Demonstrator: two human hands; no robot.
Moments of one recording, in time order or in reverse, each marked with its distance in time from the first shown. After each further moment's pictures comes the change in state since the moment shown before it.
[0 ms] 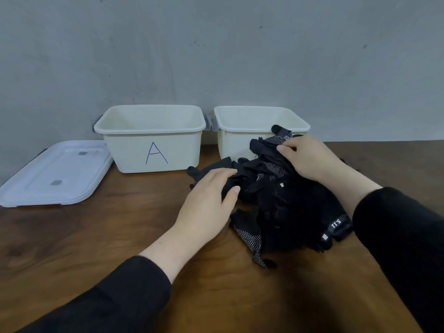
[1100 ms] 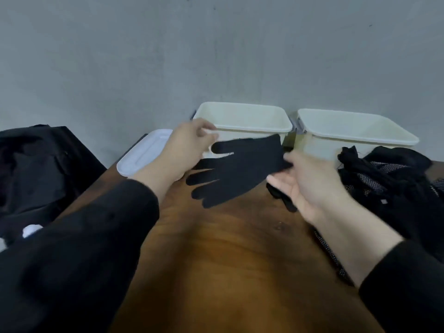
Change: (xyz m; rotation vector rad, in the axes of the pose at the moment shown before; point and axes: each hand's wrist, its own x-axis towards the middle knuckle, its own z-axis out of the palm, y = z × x) left_hand 0.011 -0.094 -0.183 -0.126 0.263 -0.413; right_hand -0.068 -0.189 0.068 1.526 -0.271 0.369
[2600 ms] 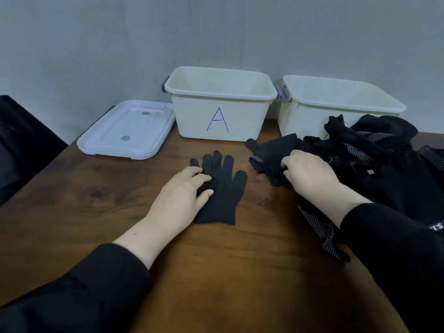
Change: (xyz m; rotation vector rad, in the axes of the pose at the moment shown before) left_hand -0.086 -0.102 0.082 0.493 -0.166 0.257; right_hand 0.088 0.046 -0.101 -2.043 0.001 -0.465
